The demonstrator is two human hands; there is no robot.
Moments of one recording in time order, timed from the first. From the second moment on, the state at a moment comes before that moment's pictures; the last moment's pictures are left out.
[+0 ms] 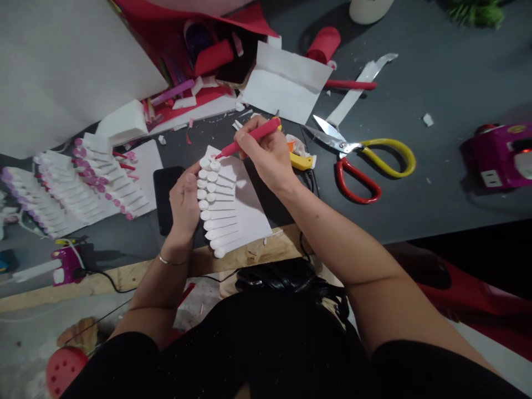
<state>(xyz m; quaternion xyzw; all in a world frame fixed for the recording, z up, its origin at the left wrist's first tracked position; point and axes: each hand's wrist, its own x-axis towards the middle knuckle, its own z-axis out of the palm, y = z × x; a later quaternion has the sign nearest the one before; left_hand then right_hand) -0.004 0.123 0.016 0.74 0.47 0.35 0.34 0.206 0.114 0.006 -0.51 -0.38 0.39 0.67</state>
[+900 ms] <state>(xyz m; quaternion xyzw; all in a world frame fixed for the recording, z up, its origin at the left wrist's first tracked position) -0.003 0.122 0.016 0.73 0.47 0.35 0.34 0.208 0.115 0.001 -0.50 -0.39 0.41 0.66</state>
